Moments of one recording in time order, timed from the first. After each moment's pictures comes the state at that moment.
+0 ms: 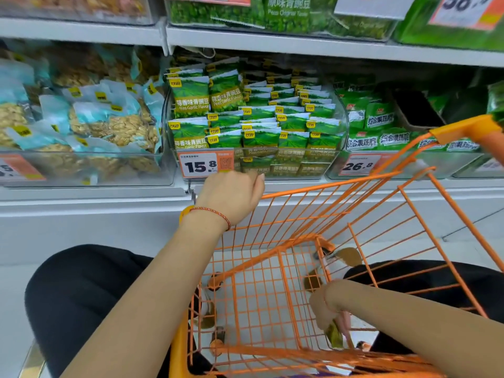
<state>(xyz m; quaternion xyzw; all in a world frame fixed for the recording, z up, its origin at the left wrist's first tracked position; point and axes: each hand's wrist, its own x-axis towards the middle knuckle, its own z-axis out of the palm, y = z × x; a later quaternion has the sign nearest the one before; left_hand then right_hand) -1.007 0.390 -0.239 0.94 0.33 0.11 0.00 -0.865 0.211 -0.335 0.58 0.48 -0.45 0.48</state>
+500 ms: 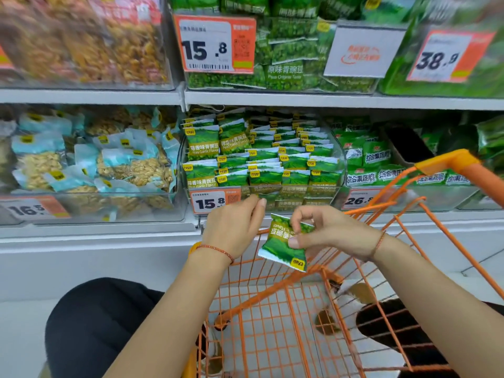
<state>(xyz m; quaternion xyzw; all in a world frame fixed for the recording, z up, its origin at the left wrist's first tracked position) -1.015 0.385 -0.233 0.90 0.34 0.27 0.08 -0.844 0.278 -0.183 0.59 0.53 -0.51 -0.32</state>
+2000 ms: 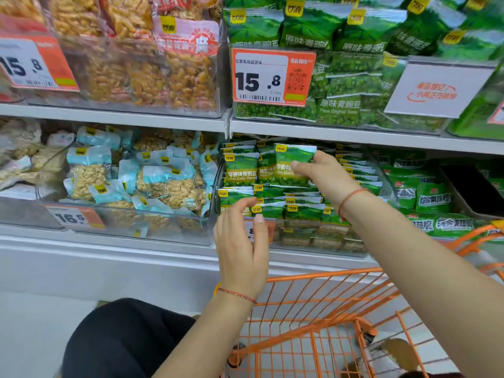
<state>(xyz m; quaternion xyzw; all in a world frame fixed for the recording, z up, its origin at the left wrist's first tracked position) -1.019 0.395 -0.232 0.66 0.41 0.58 0.24 -0.858 0.429 -0.138 0.69 0.50 -0.31 -0.42</state>
